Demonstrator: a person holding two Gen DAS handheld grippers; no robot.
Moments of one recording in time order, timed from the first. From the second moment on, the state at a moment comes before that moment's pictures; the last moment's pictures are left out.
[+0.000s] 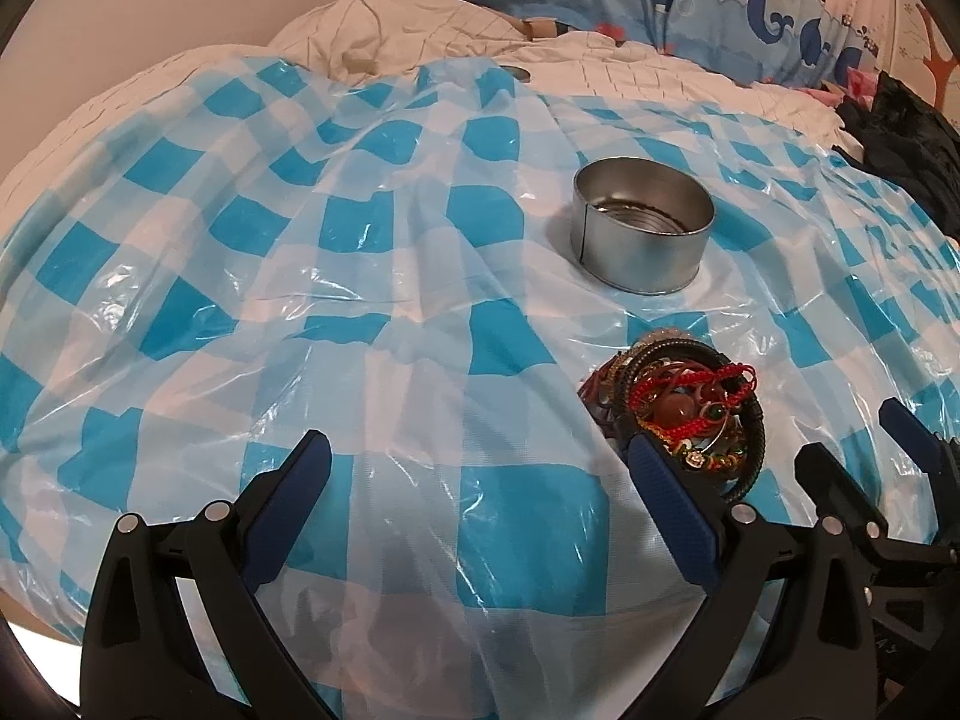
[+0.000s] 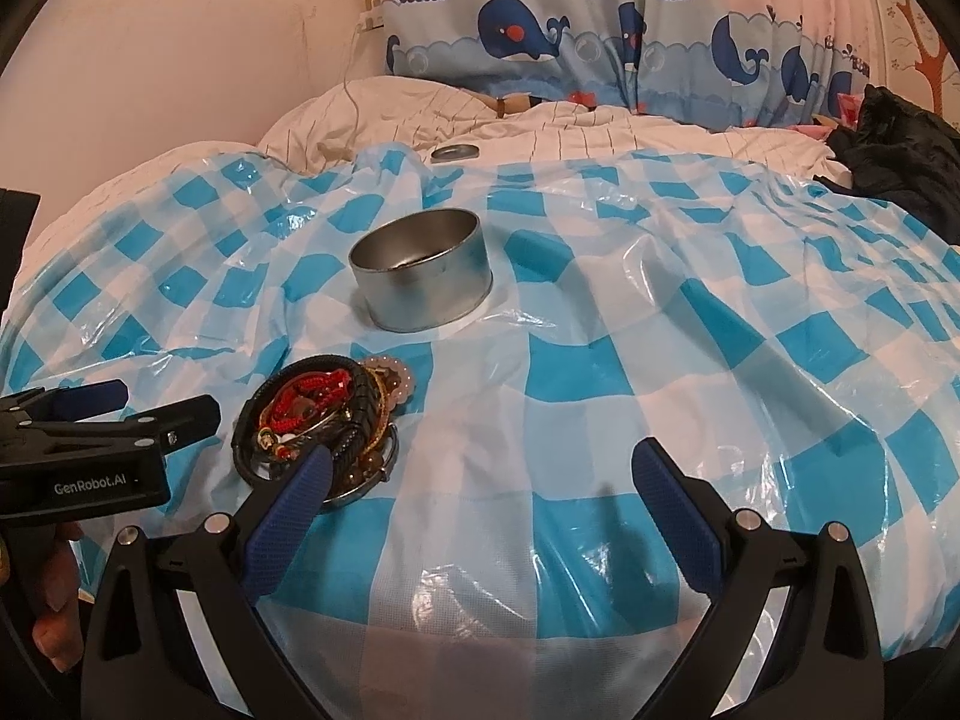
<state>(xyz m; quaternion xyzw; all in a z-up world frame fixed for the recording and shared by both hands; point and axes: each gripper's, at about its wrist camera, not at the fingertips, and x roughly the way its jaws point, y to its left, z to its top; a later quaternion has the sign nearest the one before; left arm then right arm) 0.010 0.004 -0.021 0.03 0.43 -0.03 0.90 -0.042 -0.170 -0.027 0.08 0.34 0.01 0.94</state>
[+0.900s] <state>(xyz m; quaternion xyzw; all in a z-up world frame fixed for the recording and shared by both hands) 0.011 0.006 -0.023 0.04 0.44 -0.03 0.90 -0.039 -0.156 -0.036 0.06 0.36 0.02 0.93</state>
